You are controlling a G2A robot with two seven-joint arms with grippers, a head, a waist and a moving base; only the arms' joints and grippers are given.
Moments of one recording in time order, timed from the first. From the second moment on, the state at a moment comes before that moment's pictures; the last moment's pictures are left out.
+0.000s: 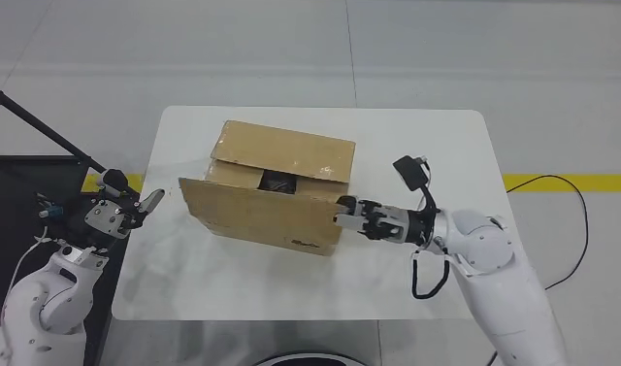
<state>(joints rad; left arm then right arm) 1.61 -1.15 -1.95 -1.67 1.00 -0.68 0.09 -1.09 -1.15 1.26 -1.65 0.14 -0.62 1.02</state>
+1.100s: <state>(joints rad) 1.62 -1.12 -1.75 -1.62 1.08 -1.01 0.24 -1.16 -1.14 1.38 -1.69 0.04 -0.43 0.64</state>
